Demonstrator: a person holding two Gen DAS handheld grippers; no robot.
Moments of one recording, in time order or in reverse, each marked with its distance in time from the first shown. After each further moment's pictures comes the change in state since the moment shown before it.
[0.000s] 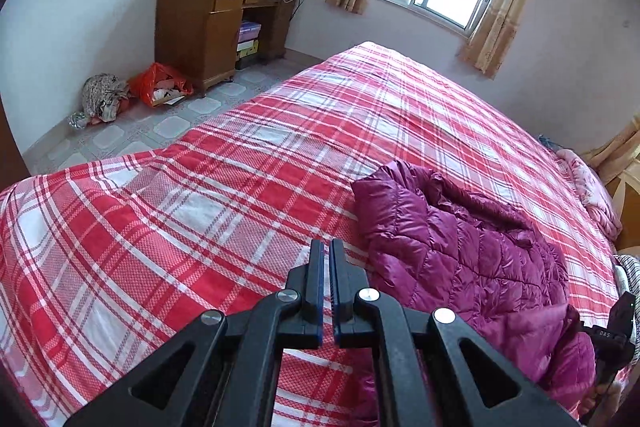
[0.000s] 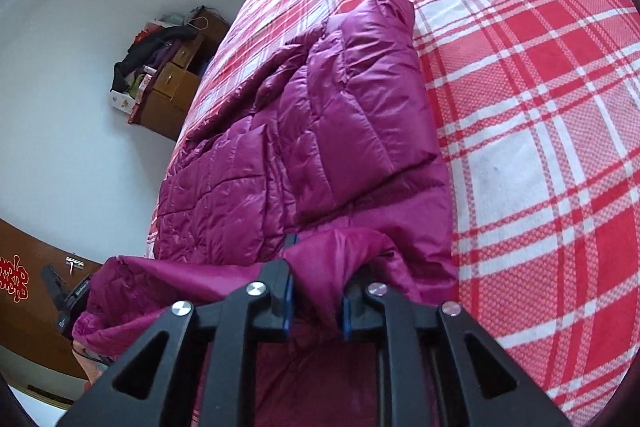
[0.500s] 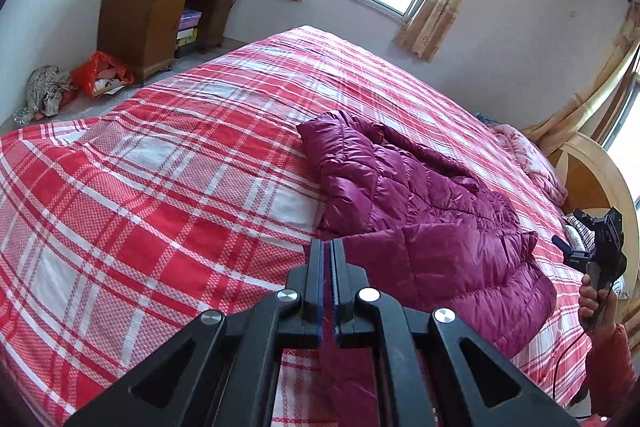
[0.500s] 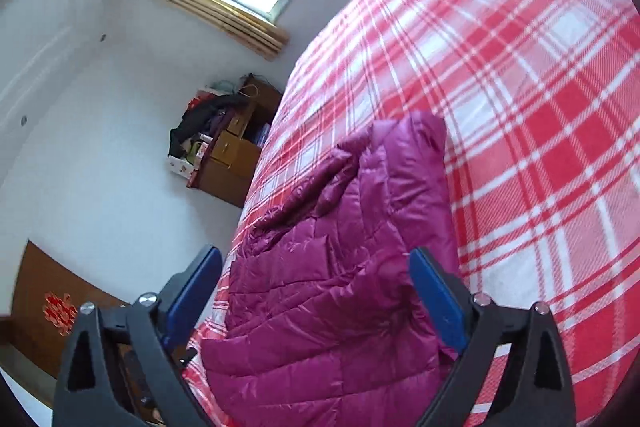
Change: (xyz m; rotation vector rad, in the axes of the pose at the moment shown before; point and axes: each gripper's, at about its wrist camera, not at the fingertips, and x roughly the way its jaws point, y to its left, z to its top) left arm -0.005 0.006 -0.065 0.050 0.046 -0.247; right arm -0.080 -0.006 0.033 -0.014 -0.262 0.199
